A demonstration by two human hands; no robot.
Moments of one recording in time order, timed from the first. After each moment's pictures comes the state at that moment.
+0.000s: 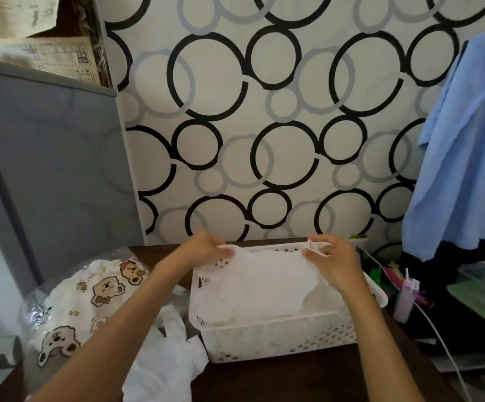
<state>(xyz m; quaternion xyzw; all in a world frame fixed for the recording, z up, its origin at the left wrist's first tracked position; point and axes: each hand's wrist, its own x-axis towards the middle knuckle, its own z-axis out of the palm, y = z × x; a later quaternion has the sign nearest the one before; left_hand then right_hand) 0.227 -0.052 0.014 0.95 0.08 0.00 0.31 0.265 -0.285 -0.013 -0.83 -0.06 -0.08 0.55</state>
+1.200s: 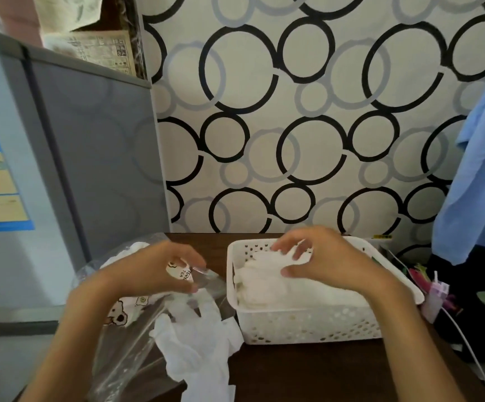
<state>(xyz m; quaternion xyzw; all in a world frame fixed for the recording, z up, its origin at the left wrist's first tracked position) 0.106 0.021 0.021 0.97 -0.01 0.00 0.25 0.198 -0.246 0.040 -0.87 -0.36 0.03 0.32</state>
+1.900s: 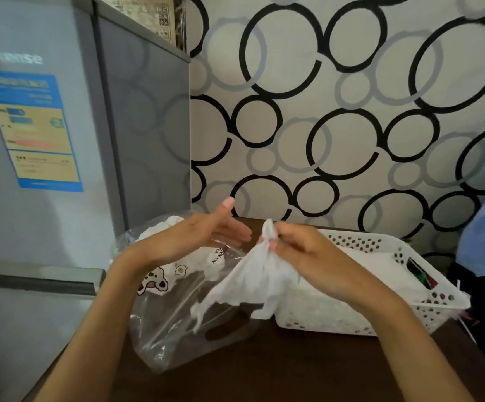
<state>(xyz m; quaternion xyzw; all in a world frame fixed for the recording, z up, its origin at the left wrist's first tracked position) 0.093 0.033 0.024 0.87 -0.06 0.01 0.49 0.141 -0.178 0.037 -0.80 -0.41 0.11 0.42</state>
